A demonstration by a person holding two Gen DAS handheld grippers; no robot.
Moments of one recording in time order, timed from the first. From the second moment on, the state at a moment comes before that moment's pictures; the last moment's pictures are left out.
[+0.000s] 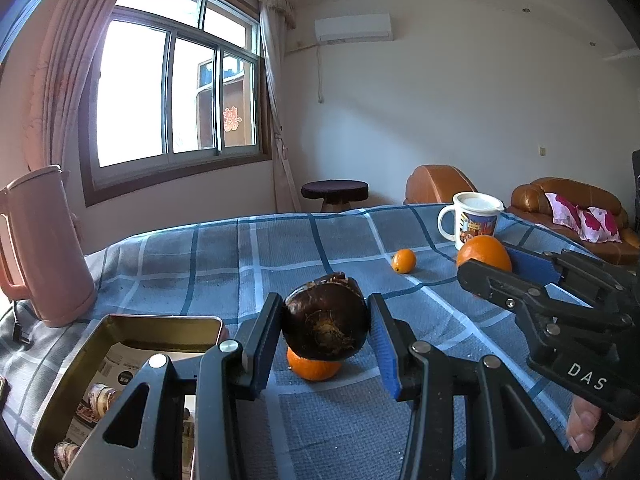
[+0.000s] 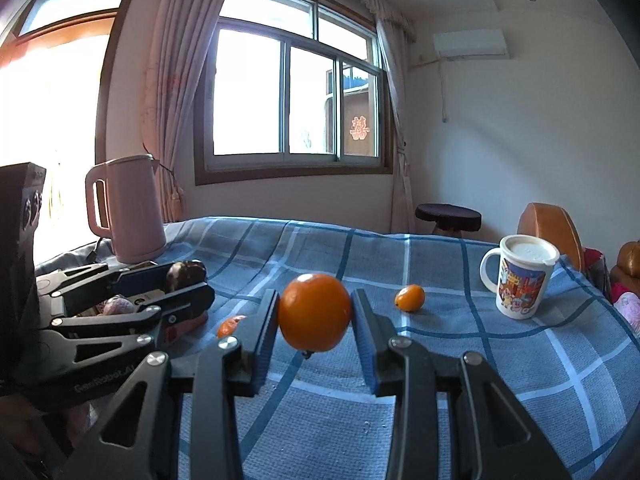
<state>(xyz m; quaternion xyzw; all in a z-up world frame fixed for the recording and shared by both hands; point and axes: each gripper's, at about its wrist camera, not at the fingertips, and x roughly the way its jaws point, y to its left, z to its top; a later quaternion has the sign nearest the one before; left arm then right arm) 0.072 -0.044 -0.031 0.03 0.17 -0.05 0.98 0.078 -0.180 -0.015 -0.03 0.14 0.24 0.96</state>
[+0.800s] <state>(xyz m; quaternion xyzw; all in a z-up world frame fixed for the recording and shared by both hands) 0.055 -0.036 -0.027 0.01 0.14 -0.04 0.99 0.060 -0.176 -0.010 -0.04 0.12 0.25 0.96</state>
